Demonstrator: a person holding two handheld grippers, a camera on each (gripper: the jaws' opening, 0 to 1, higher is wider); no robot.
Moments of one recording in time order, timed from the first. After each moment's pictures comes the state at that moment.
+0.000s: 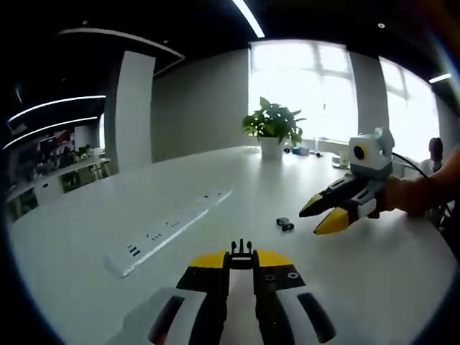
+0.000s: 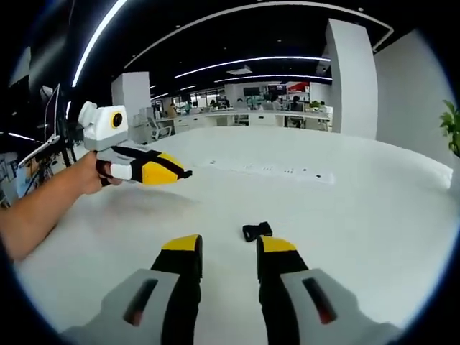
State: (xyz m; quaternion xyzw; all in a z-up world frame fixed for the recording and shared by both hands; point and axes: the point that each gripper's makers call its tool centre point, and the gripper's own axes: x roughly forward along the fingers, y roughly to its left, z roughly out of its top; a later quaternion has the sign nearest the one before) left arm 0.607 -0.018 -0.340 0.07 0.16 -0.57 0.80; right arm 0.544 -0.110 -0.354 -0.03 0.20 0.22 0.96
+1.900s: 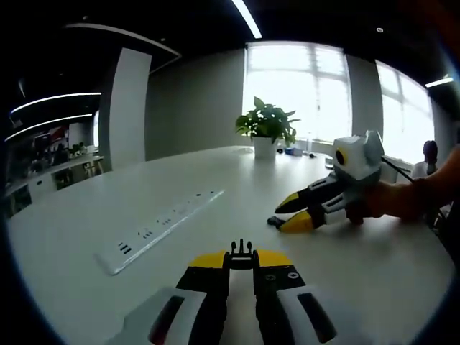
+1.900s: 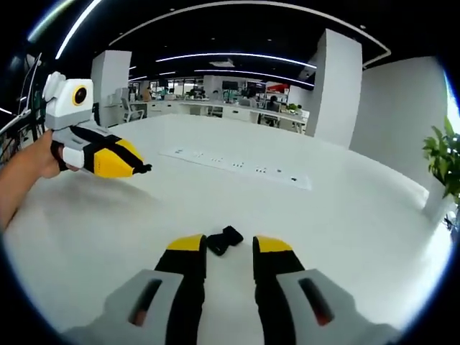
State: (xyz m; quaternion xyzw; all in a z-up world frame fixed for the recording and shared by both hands) left arm 0.603 -0.019 -0.345 0.06 0.17 -0.59 0.79; right arm 0.578 -0.138 -0.365 -0.11 0.21 0.12 0.96
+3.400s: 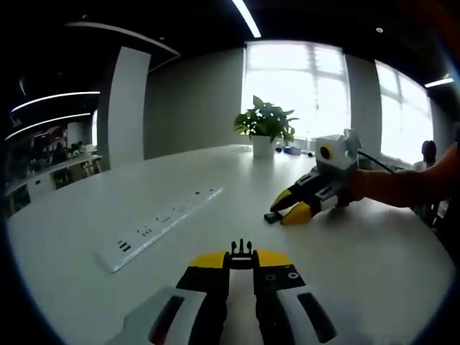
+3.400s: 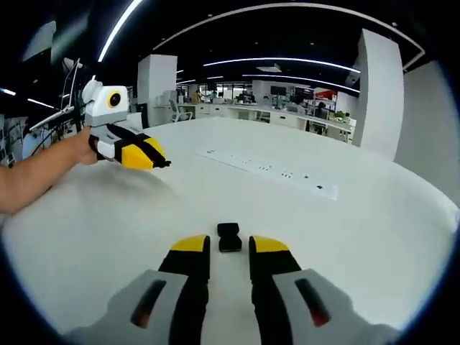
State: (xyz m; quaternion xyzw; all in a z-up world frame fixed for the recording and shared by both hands) left arm 0.599 -0.017 -0.348 0.06 0.17 -0.59 0.79; right arm 0.581 -0.141 -0.371 -0.11 0.20 0.28 0.93
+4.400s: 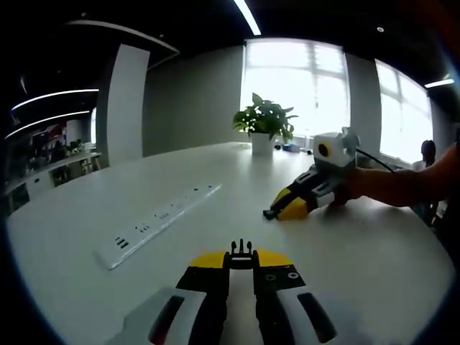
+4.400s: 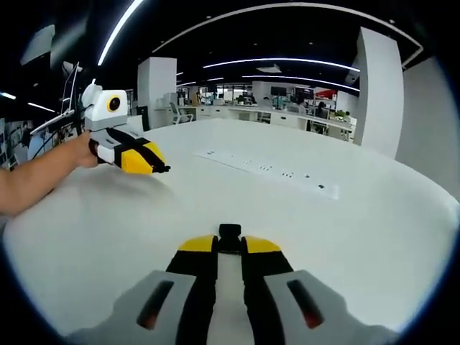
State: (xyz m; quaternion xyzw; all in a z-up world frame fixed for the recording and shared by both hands) left arm 0.597 -0.017 -0.353 0.07 0.18 -0.59 0.78; right arm 0.560 -0.130 -0.371 -0.10 0.19 0.29 0.93
